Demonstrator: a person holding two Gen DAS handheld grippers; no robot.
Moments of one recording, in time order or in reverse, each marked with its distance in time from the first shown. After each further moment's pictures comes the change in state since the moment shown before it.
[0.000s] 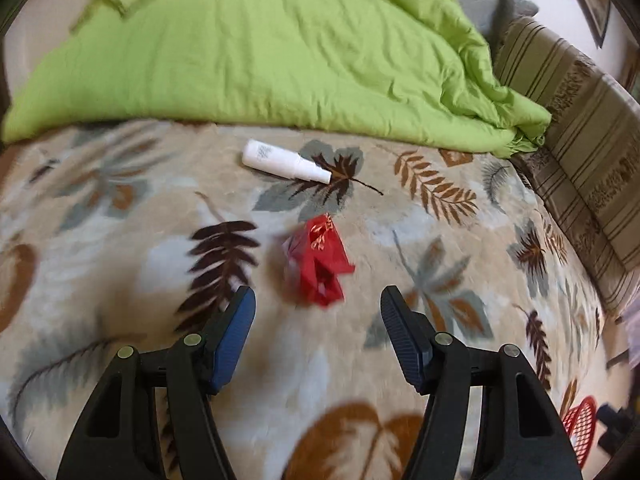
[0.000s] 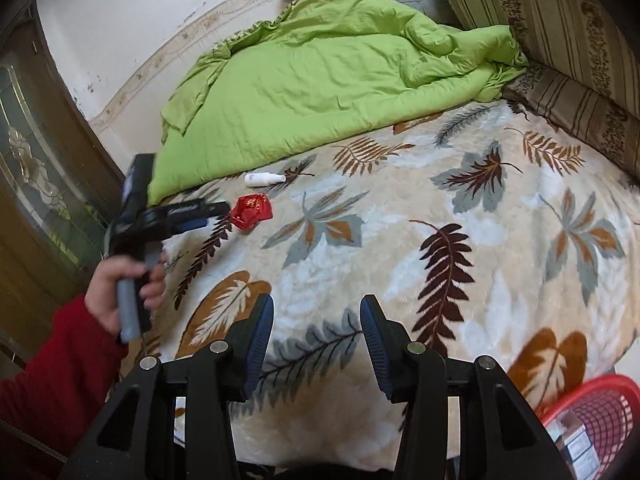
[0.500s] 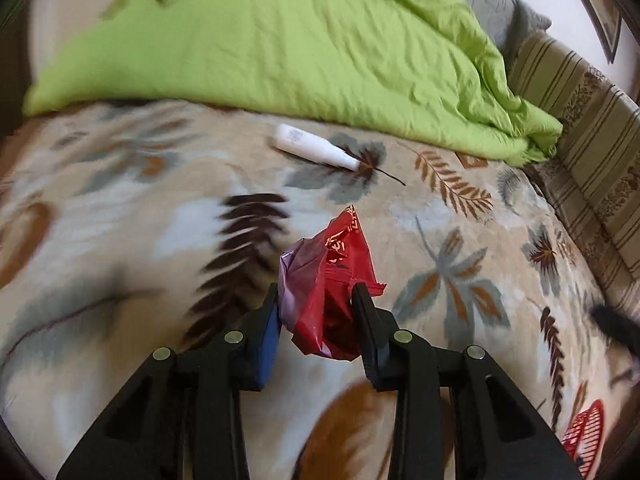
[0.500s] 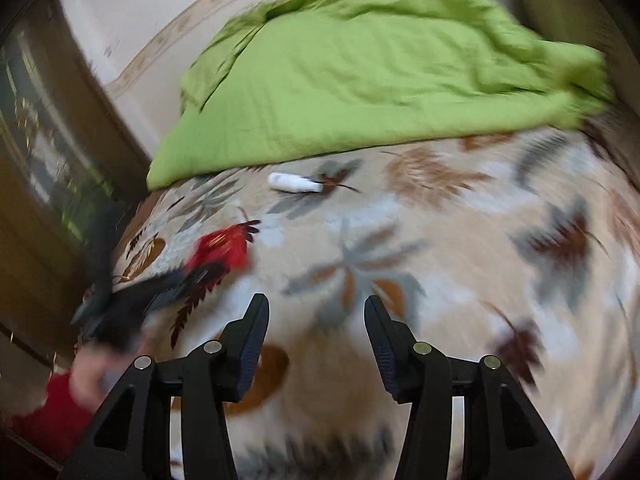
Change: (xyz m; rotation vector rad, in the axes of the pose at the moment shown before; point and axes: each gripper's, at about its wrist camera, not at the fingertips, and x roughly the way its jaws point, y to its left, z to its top) left arm -0.040 0.013 -0.057 -0.047 -0.103 0.072; right arm 0.116 0.036 0.094 -0.159 0.114 0.101
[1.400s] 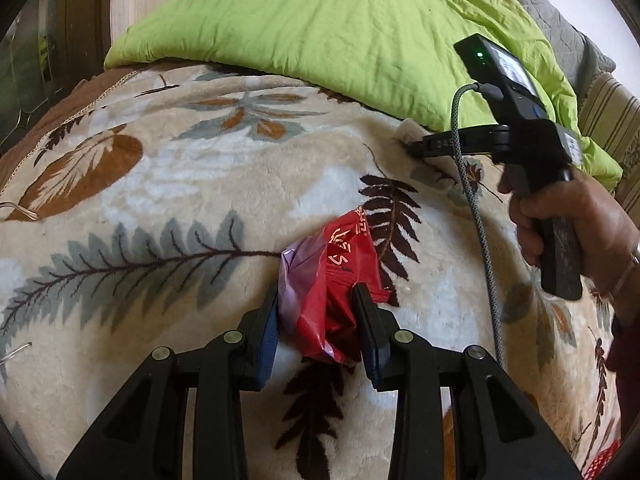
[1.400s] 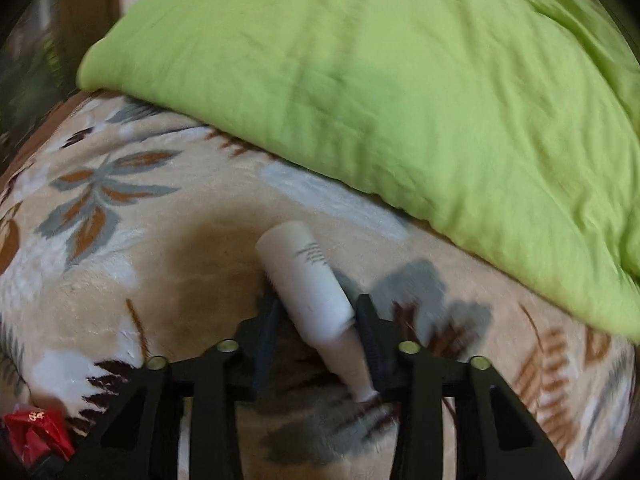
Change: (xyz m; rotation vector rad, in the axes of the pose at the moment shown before) left arm 0.022 0.069 -0.021 -0.173 -0.021 0.160; right arm 0.282 0.069 0.139 -0.398 0.192 -0.247
